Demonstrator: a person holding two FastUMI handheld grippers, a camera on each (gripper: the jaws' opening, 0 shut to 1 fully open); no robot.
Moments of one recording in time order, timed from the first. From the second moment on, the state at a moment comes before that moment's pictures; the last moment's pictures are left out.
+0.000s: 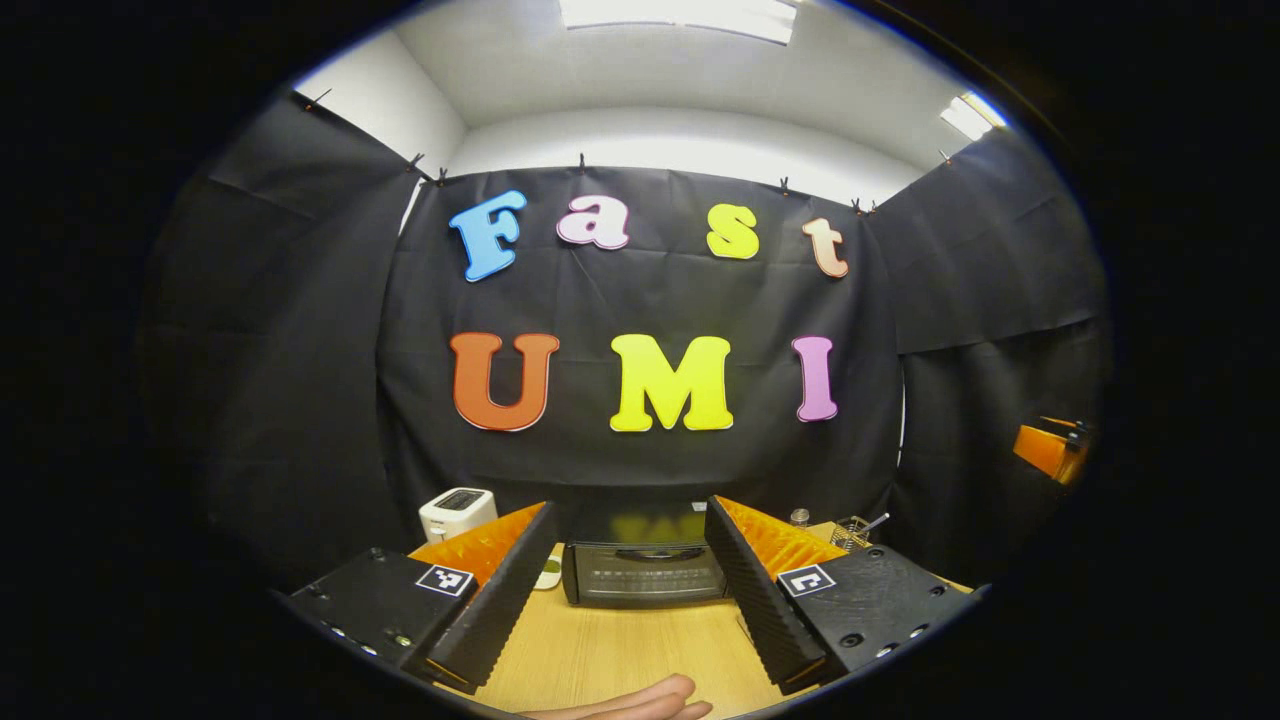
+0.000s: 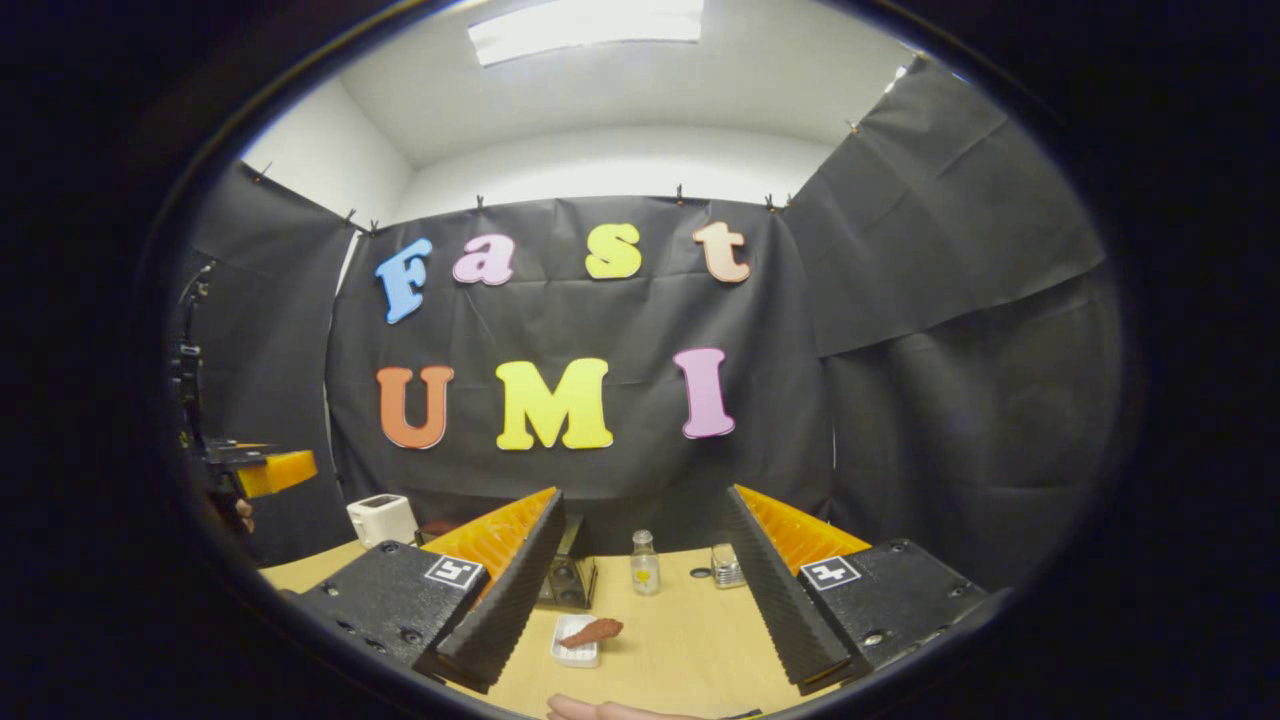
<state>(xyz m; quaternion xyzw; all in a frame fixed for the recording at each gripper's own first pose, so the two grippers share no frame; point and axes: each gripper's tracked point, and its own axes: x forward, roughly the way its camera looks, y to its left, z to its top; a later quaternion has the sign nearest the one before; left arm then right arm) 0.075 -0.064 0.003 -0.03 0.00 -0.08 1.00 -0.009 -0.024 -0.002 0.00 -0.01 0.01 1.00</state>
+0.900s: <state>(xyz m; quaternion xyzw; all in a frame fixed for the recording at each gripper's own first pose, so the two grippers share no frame) 0.298 -0.131 -0.179 -0.02 0.16 -0.09 0.98 0.001 -0.044 -0.018 0.00 -0.02 0.05 1.00</state>
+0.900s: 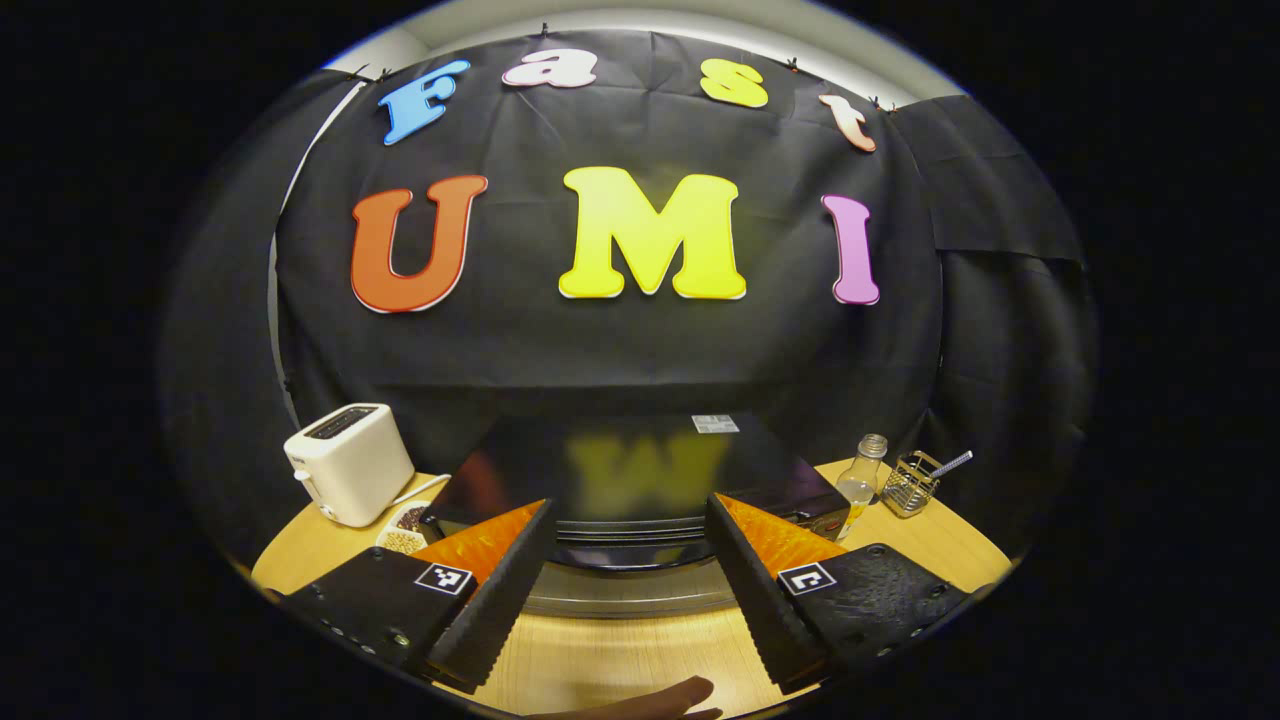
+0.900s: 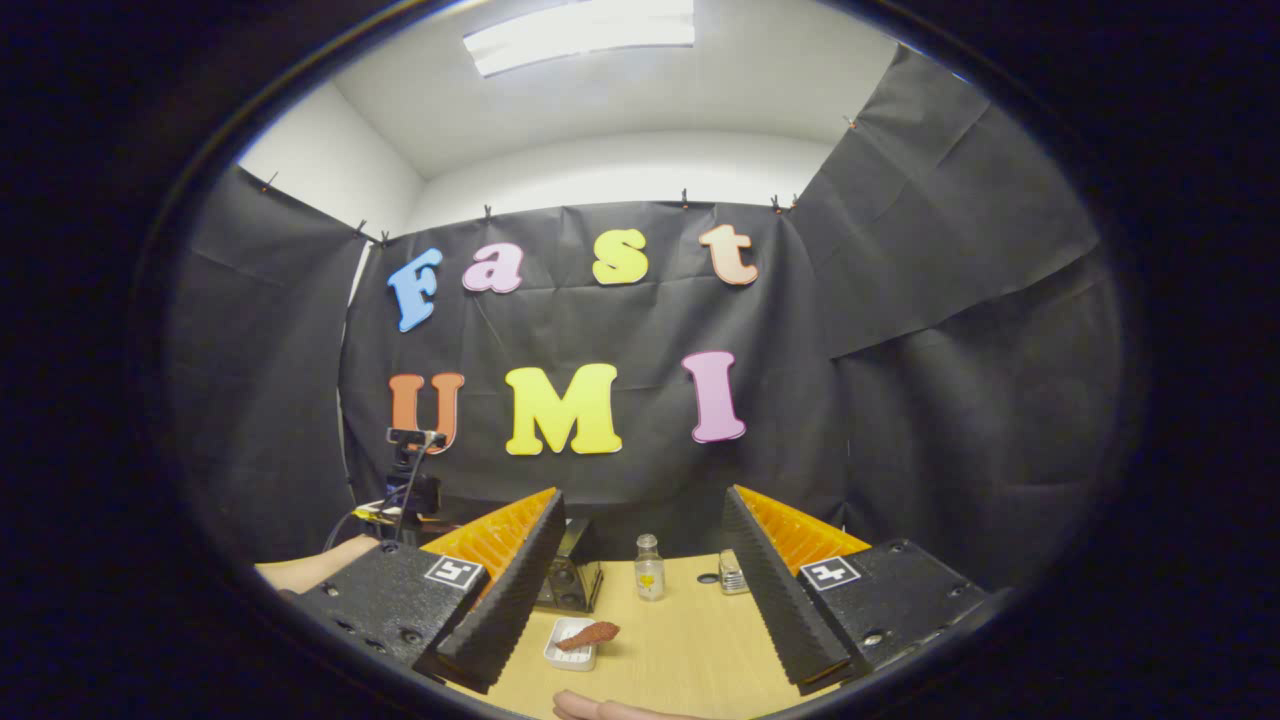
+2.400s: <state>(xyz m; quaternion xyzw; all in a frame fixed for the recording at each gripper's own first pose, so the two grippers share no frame) 0.168 -0.123 -0.317 0.01 0.24 -0.09 0.97 -0.029 -0.004 -0.029 -0.02 -0.01 0.07 1.00</state>
